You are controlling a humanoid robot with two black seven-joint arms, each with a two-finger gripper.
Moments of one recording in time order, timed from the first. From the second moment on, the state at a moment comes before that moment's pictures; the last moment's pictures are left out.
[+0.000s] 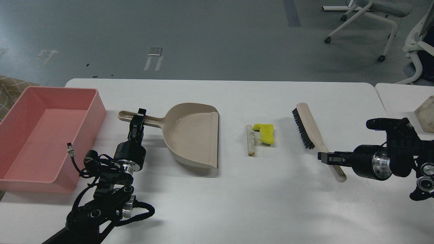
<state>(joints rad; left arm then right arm) -0.20 0.18 -0.87 -1.03 0.99 0.49 -0.49 0.56 -0.82 0.57 1.55 -1.43 0.49 -0.22</state>
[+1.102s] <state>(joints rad) -0.25 0.06 -0.84 -0.90 0.99 0.49 -0.49 0.57 -0.70 0.56 1.55 -1.43 0.49 -0.25</state>
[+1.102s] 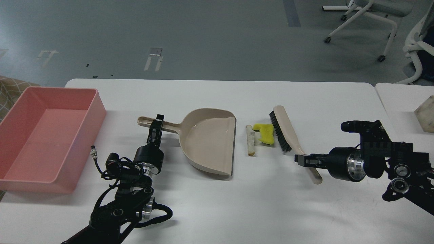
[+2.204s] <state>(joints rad) -0.26 0.05 -0.84 -0.89 0.99 0.49 -0.49 0.58 -0.44 0.58 1.53 -1.43 0.49 -0.24</state>
